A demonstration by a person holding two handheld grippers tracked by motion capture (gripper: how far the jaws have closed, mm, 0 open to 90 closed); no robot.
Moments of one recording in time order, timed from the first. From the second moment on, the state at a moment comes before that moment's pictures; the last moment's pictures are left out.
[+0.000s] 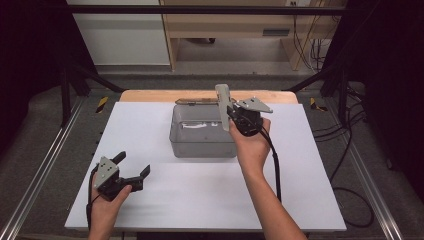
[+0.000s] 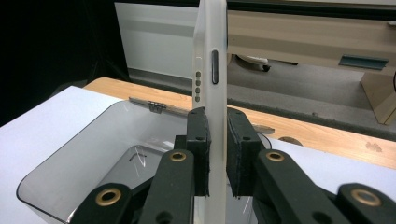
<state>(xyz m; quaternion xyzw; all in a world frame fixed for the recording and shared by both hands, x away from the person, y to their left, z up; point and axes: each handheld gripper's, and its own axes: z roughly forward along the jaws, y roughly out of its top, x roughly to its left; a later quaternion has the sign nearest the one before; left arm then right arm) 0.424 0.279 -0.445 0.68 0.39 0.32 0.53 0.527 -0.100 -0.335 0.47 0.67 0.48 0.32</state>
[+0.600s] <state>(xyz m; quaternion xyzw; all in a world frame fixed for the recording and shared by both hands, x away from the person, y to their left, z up) 0.424 0.280 -0.445 0.68 0.39 0.32 0.53 0.531 -0.107 -0.340 0.49 0.66 0.47 0.32</state>
